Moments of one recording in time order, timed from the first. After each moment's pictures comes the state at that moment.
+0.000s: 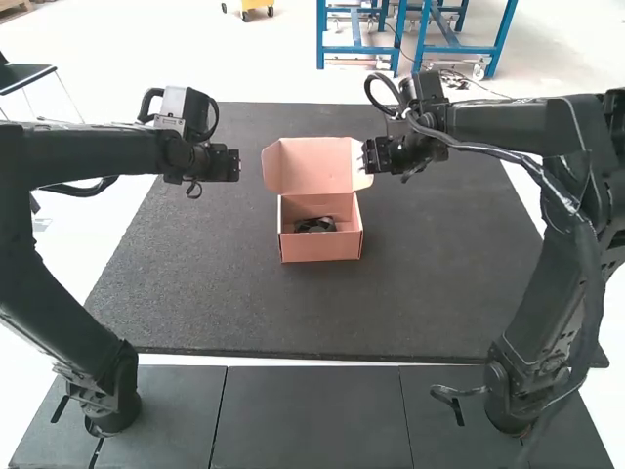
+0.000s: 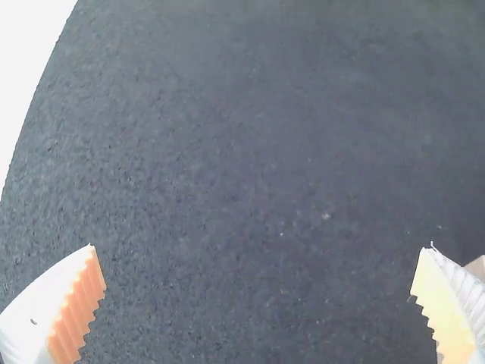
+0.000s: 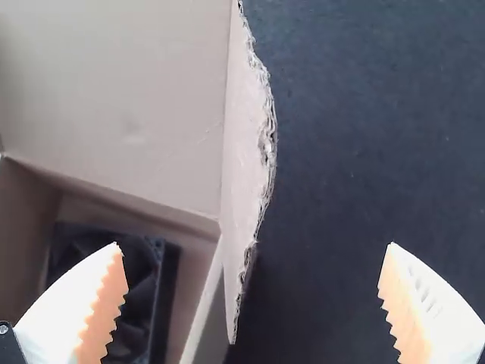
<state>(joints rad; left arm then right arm) -0.25 1.46 1.00 -0.21 -0.25 -0.18 0.37 1.70 1.26 -0.37 -0.15 0.04</state>
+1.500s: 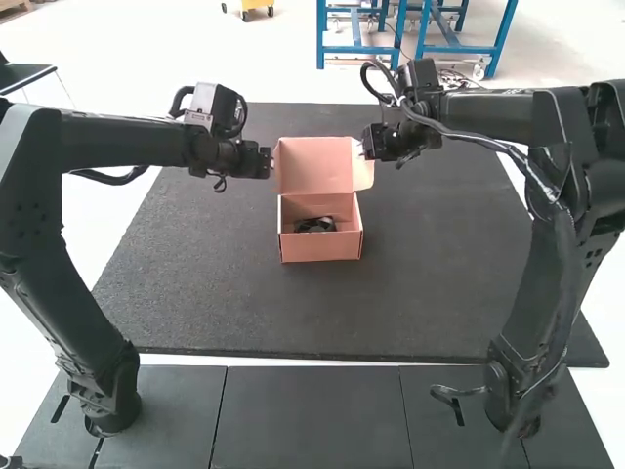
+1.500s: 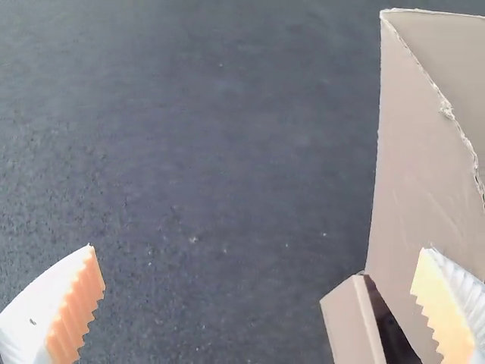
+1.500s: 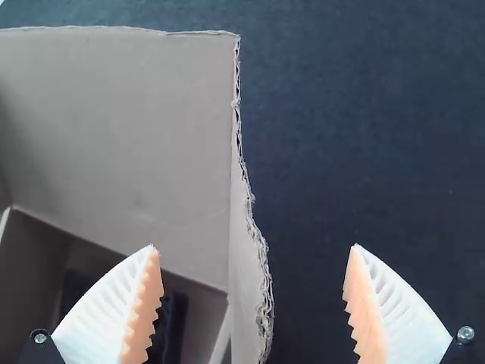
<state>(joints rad) -0.34 1.58 1.10 -0.18 -0.13 -0.18 0.37 1.78 1.38 -0.37 -0.17 0.04</state>
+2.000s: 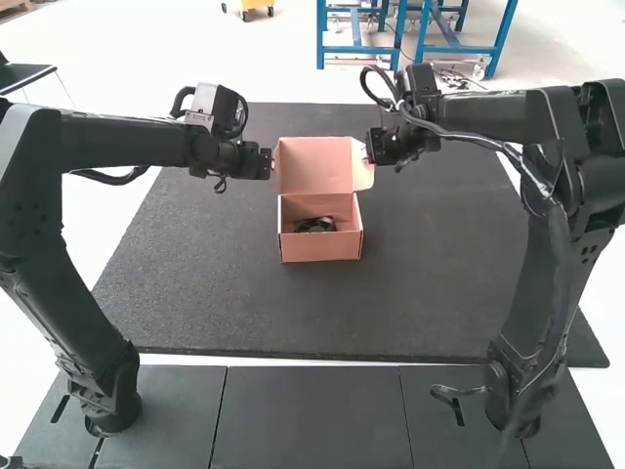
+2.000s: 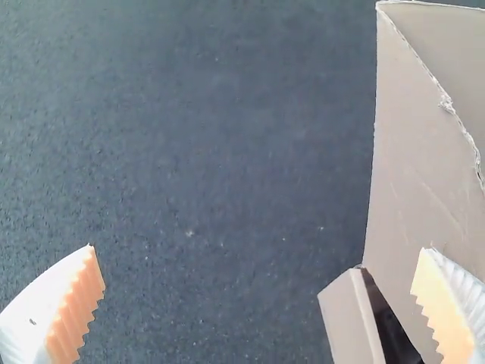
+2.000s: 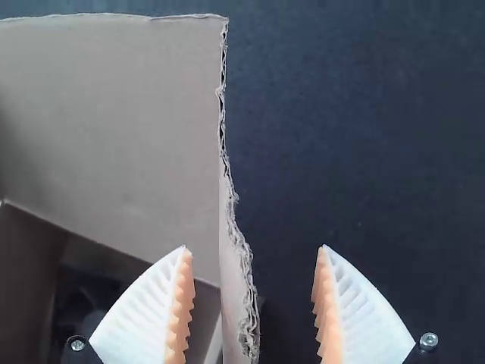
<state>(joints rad) -0.34 1.58 1.10 -0.19 -0.13 -0.18 0.36 1.80 1.38 -0.37 -0.19 0.04</state>
